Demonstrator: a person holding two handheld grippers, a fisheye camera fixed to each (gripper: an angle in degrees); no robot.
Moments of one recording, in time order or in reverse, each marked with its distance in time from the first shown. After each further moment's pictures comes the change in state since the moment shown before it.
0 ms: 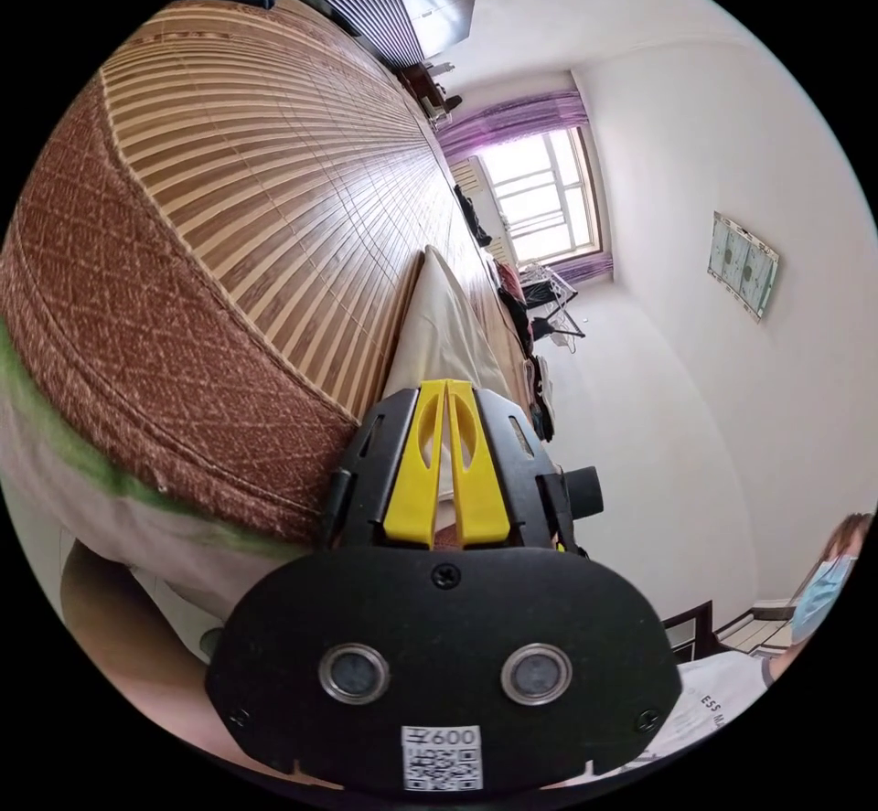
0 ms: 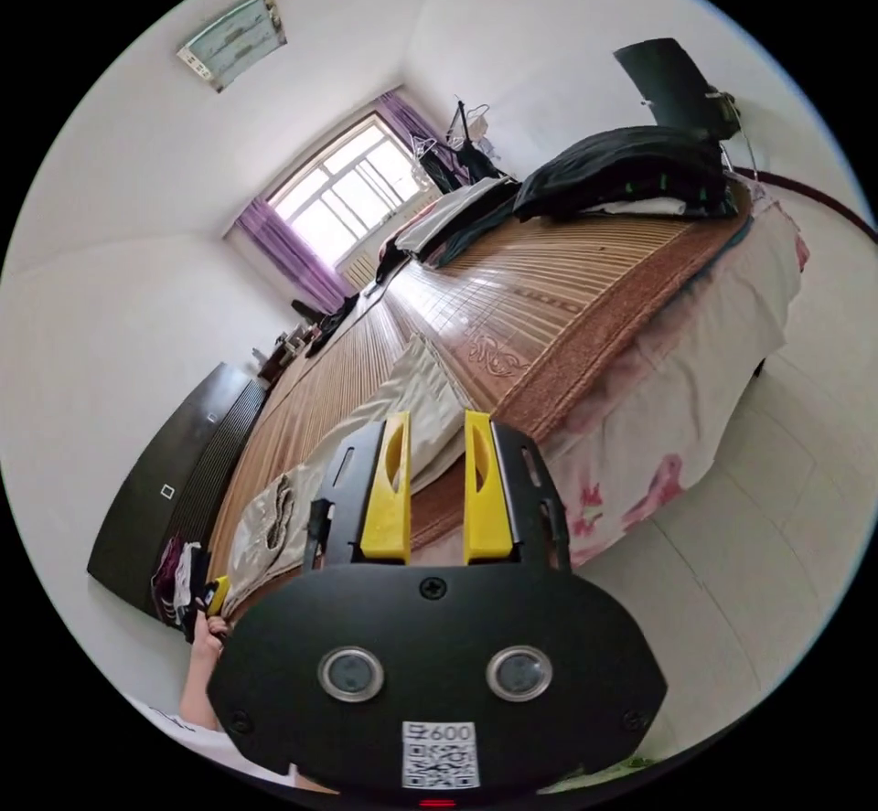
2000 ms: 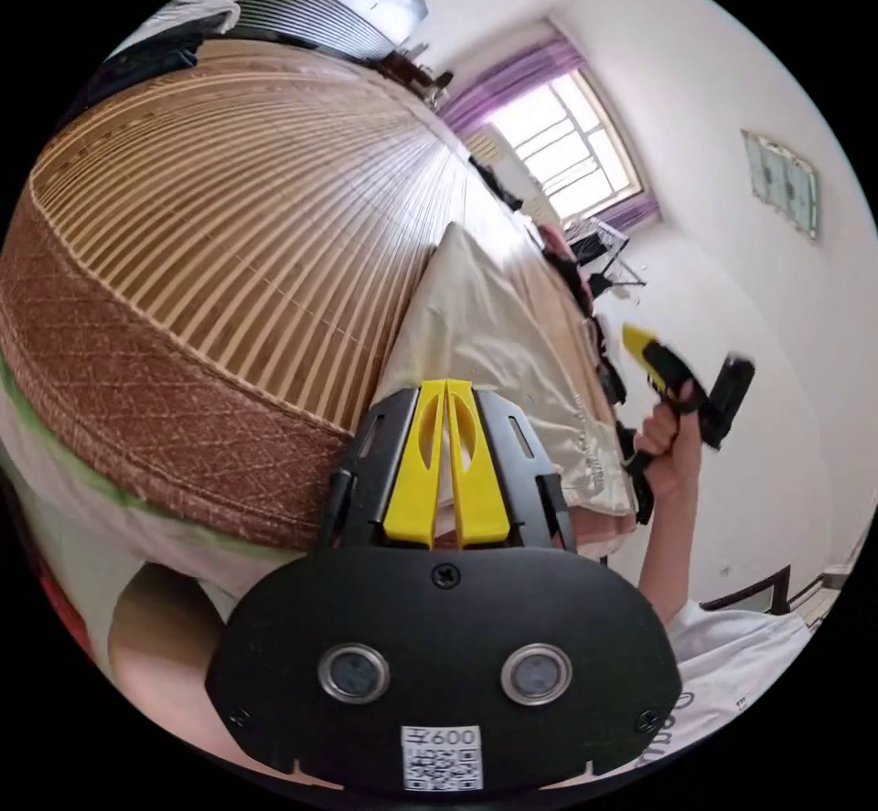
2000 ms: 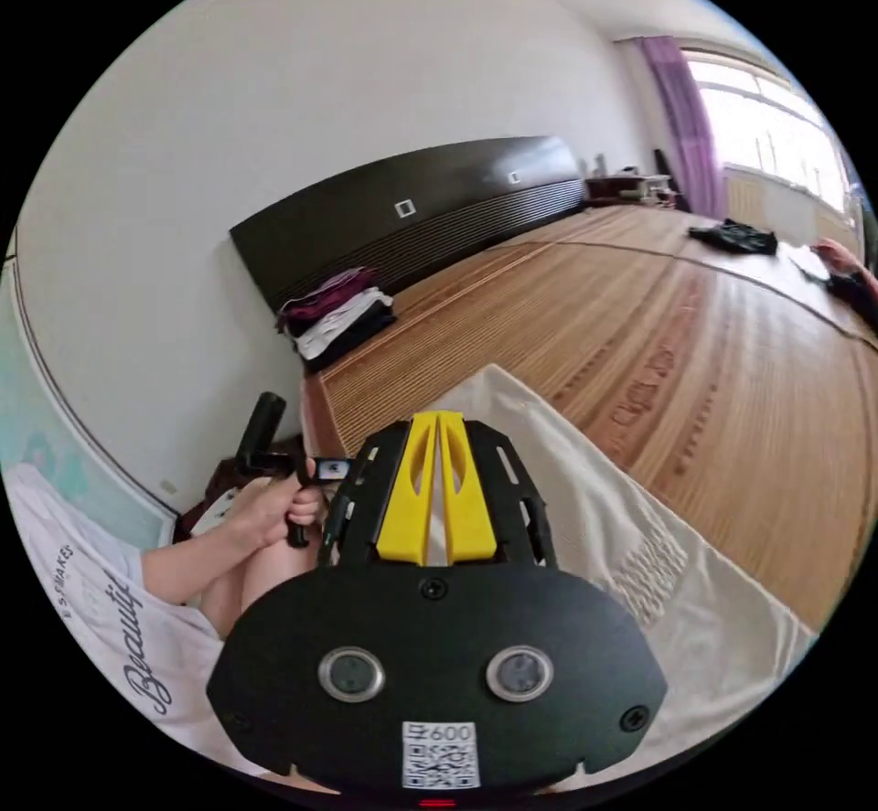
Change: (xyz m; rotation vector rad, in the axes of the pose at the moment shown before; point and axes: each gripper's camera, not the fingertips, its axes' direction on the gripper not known) left arm -0.194 0.041 0.075 -0.089 -0.289 0.171; right arm -0.715 0.713 0.426 -0.705 -0.753 -0.969
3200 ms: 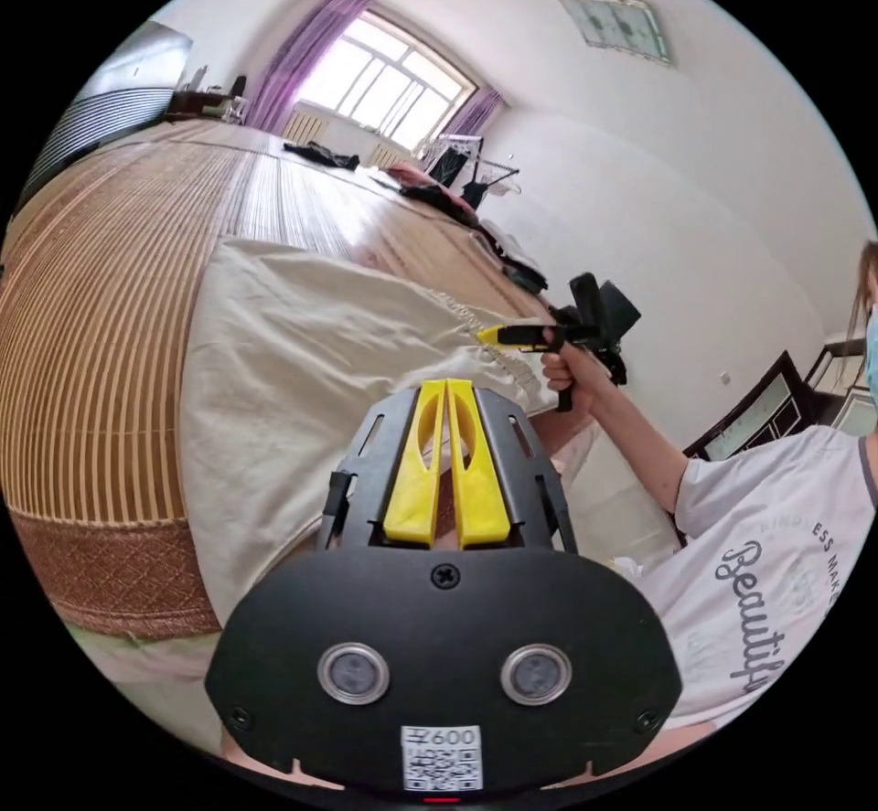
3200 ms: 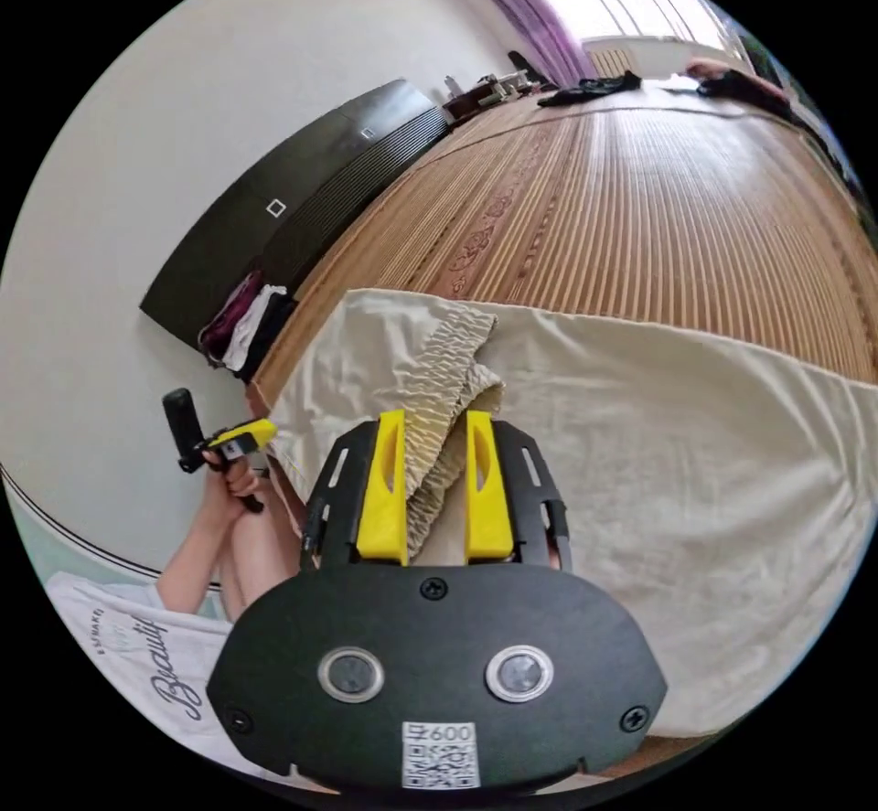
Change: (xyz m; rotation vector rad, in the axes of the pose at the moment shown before) left arm 0.208 0.116 0.119 -0.101 0.201 0.522; right arm 0.257 0.184 -0.469 -0.051 0.221 0.420
